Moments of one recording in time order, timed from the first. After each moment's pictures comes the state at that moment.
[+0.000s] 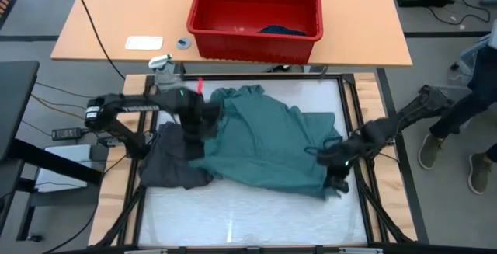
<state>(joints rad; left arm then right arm) 0.08 1.52 1.41 -1.44 0.51 -0.13 0.48 1.00 0.81 -0.70 -0.37 1.01</state>
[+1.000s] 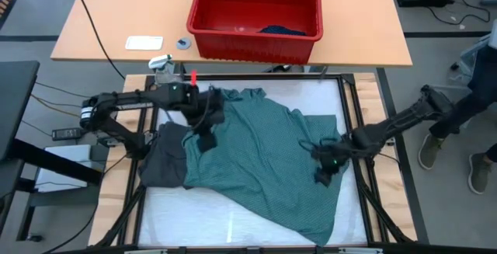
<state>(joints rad) 0.19 1.48 1.40 -1.14 0.38 -0.27 0.31 1.00 0.57 -0.61 -0.24 1.16</state>
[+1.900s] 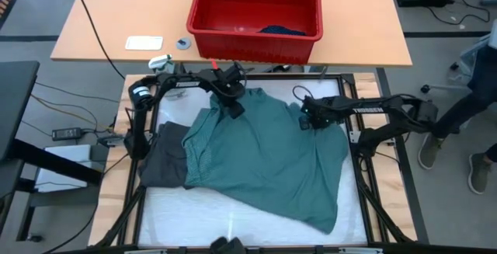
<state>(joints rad) 0.59 2.01 1.38 -0.58 0.36 -0.01 -0.51 1.37 0.59 -0.66 0.20 0.94</state>
